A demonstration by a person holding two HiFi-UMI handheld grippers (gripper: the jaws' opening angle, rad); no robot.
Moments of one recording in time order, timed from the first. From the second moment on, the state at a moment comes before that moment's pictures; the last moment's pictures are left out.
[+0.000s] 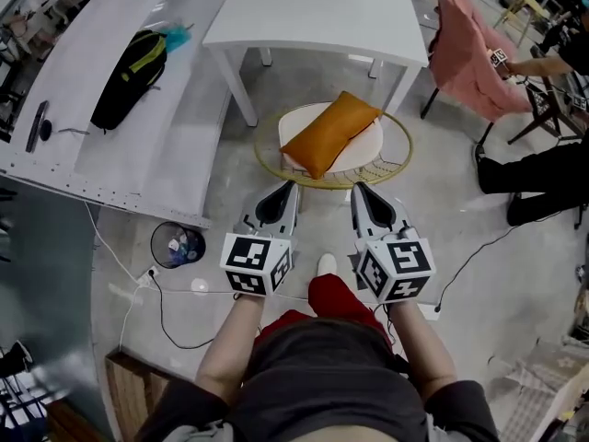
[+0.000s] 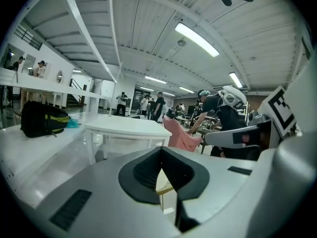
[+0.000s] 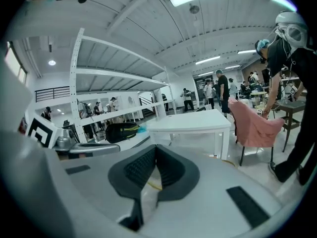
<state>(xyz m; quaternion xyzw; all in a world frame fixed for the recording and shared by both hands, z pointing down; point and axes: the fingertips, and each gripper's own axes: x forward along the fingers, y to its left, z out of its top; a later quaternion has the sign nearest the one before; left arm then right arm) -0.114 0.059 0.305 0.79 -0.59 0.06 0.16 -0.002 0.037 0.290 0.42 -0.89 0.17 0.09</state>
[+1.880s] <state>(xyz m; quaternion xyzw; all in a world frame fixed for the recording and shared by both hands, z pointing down) -0.063 -0.166 0.367 0.81 -0.51 0.19 0.21 0.072 -0.143 0.330 0.49 -0.84 0.21 0.11</state>
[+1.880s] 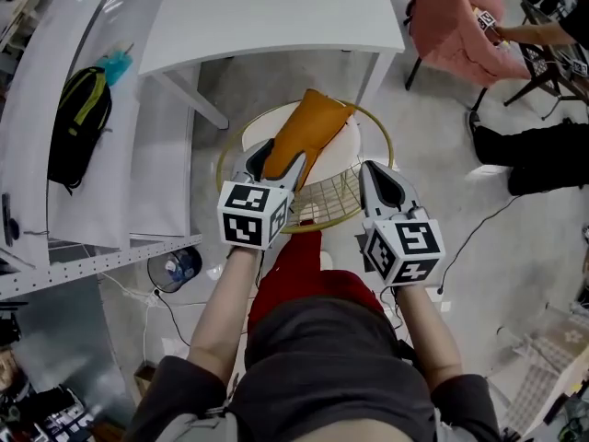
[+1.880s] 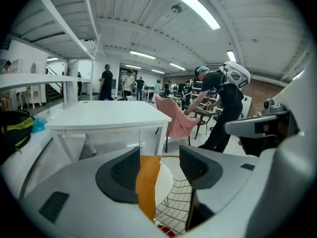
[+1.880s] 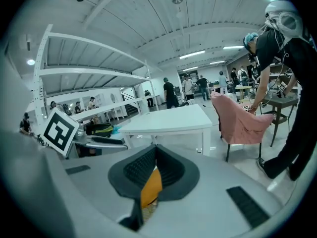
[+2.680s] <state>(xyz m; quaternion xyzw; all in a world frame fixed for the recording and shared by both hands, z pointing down) -0.070 -0.257 0.491 0.80 -0.43 0.31 0.30 0.055 -0.229 0.393 0.52 -0.79 0.27 0.16</state>
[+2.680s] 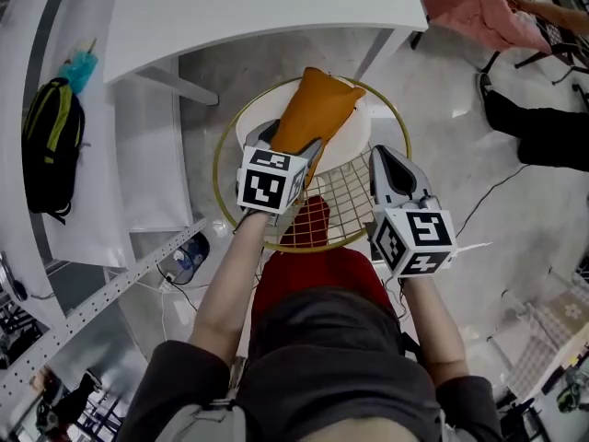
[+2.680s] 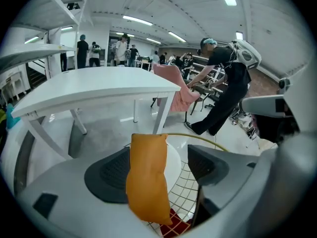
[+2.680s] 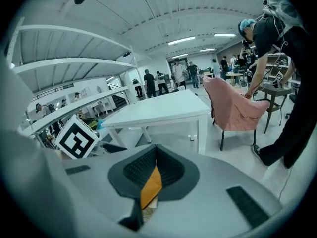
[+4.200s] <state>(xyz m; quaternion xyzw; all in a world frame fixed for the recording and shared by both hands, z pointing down) -0.078 -0.281 0.644 0.73 -0.37 0.40 0.40 0.033 -0.260 0.550 0.47 -0.73 0.41 0.28</state>
